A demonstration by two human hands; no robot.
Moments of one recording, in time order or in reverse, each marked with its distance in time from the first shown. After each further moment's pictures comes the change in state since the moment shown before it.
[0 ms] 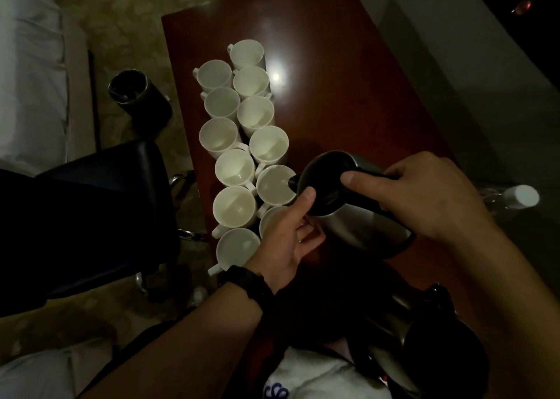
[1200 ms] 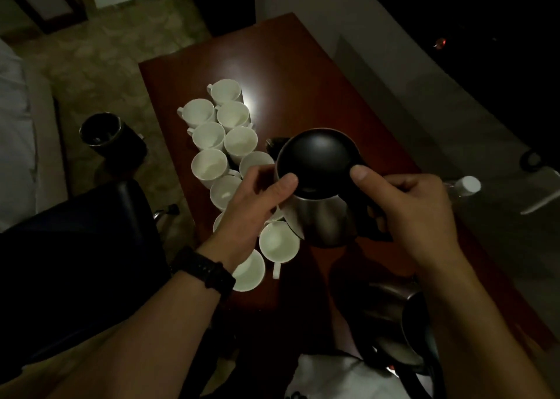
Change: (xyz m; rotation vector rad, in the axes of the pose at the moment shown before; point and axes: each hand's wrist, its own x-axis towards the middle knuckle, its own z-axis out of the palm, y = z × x) left_hand -0.030 0.085 -0.023 0.308 -0.157 0.365; right_hand -0.063 -0.028 0.018 0.719 0.395 -0.004
